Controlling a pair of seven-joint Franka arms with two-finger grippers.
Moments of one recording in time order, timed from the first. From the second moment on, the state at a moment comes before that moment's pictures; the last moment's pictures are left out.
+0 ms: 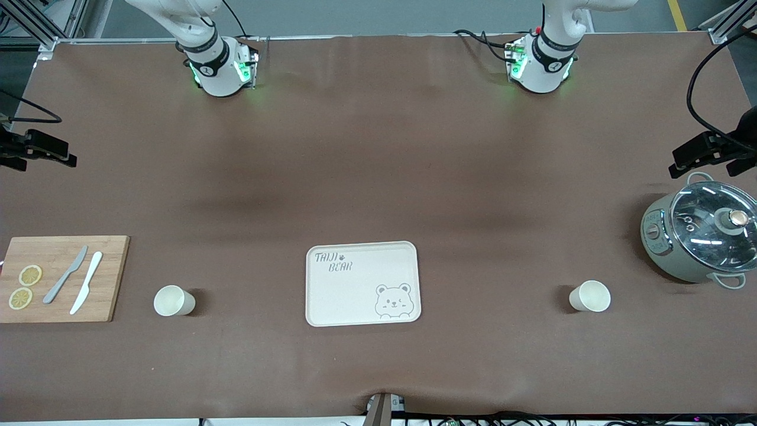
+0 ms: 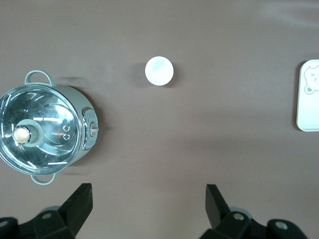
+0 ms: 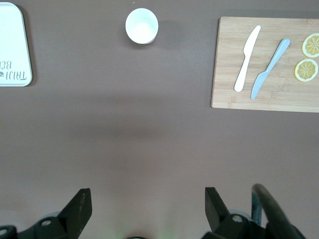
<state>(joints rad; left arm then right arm) -0.18 0.12 0.19 -1.38 -0.02 1.52 -0.02 -0.19 0.06 0.06 -1.53 0.02 1.48 -0.19</state>
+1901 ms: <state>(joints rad) -0.15 0.54 0.19 -1.40 -0.02 1.92 0.01 -0.16 0.58 0.06 -1.46 0.02 2.00 -0.19</state>
